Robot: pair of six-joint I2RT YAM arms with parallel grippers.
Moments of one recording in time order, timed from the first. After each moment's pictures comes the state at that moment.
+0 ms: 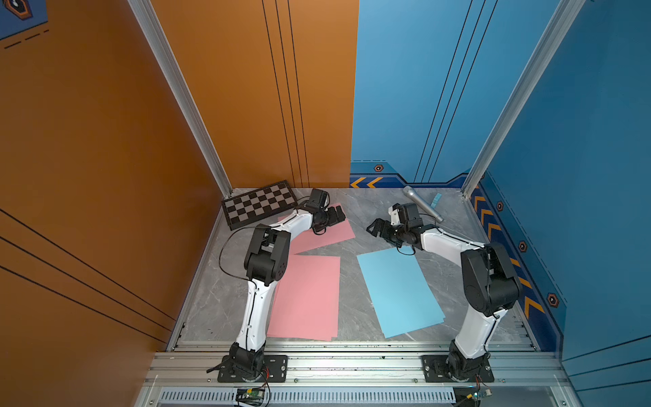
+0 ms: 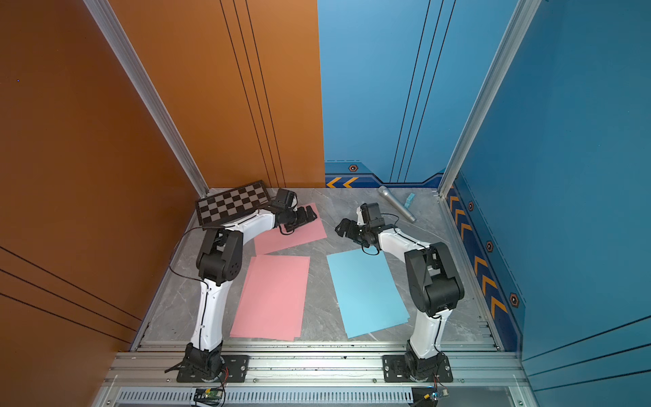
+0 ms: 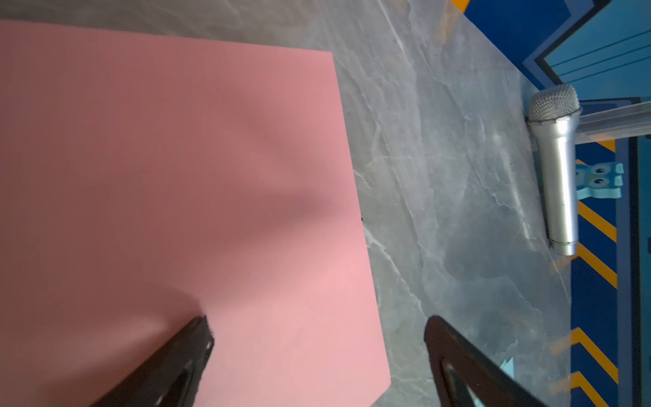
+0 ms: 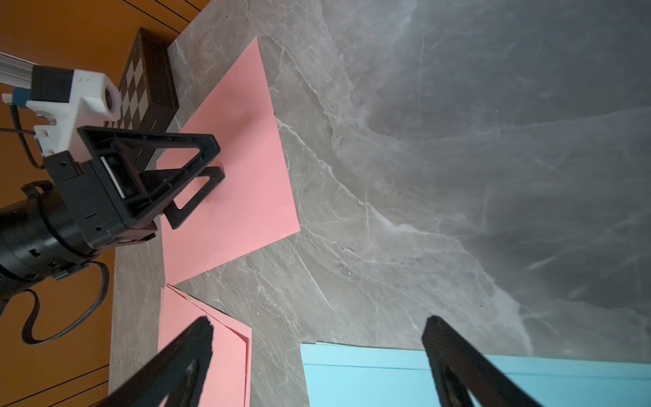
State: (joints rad) left arm -0.37 2.33 1.82 -0.34 0.28 -0.67; right arm 0.30 1.84 1.18 -0.15 -0.35 0.63
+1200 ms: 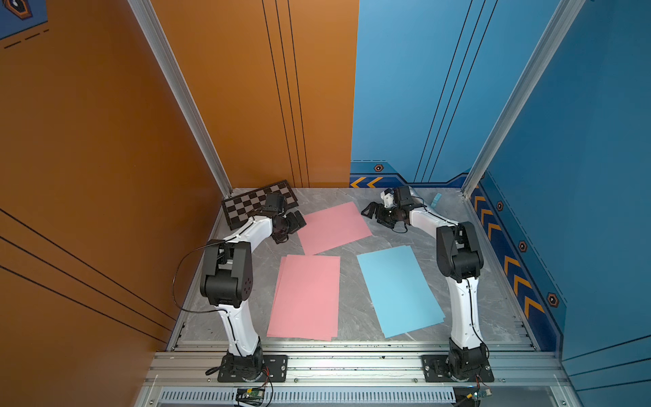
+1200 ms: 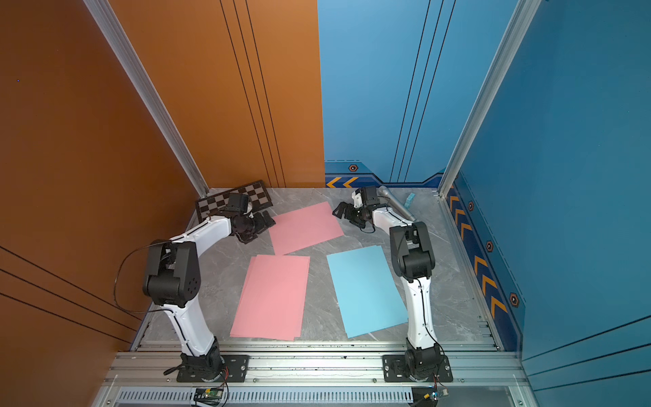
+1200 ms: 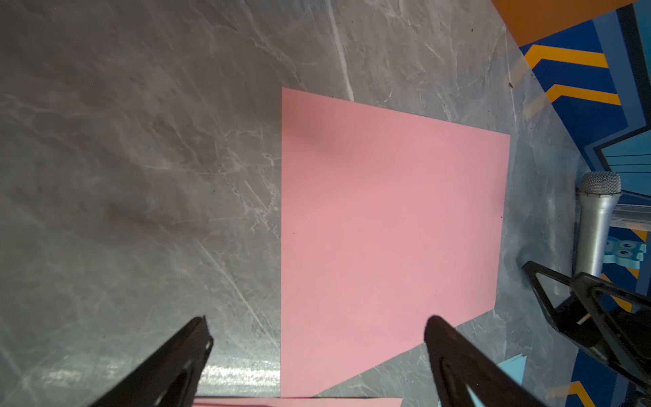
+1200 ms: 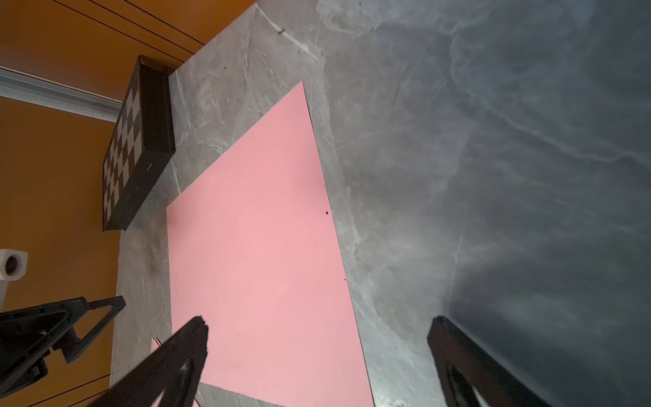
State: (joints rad) left arm -0.08 1.90 1.36 -0.45 0.24 -0.67; right arm 0.23 2.31 1.75 -0.29 -0.51 0.51
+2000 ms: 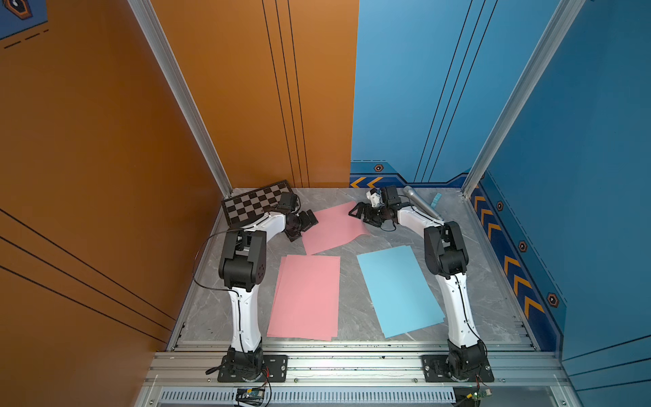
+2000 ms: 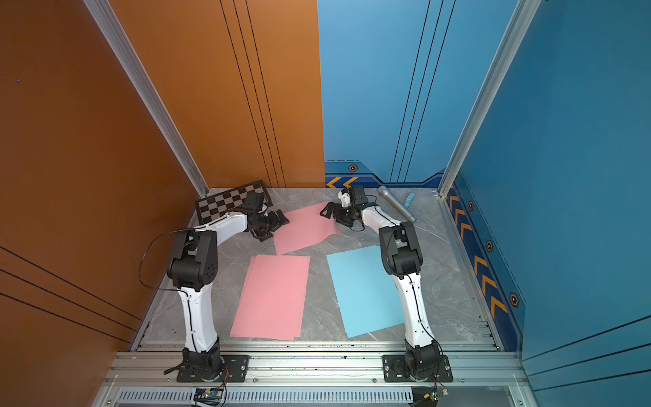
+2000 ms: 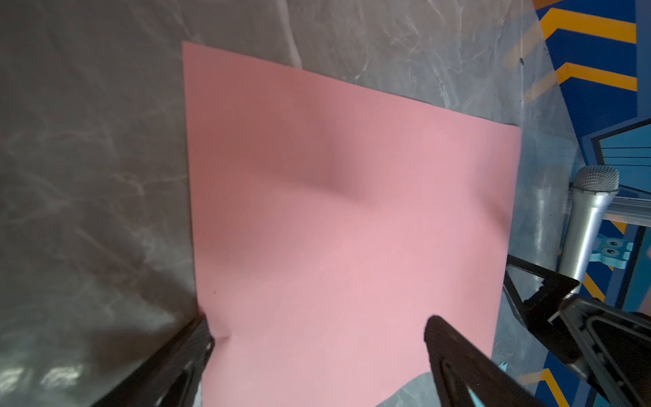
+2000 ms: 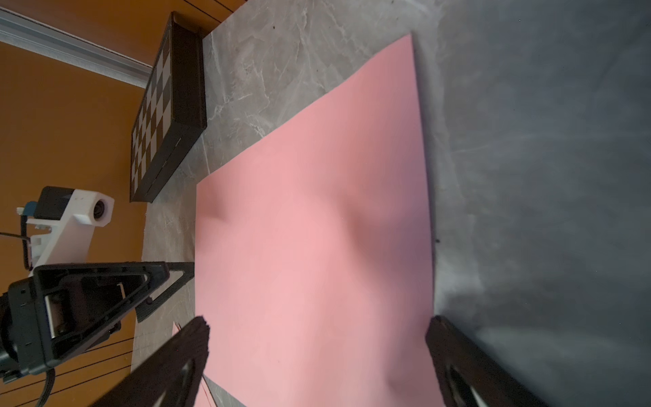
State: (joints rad) left arm -0.16 2.13 1.54 -0.41 0.31 -0.75; right arm 0.29 2.43 1.91 -0.31 -0.61 0.51
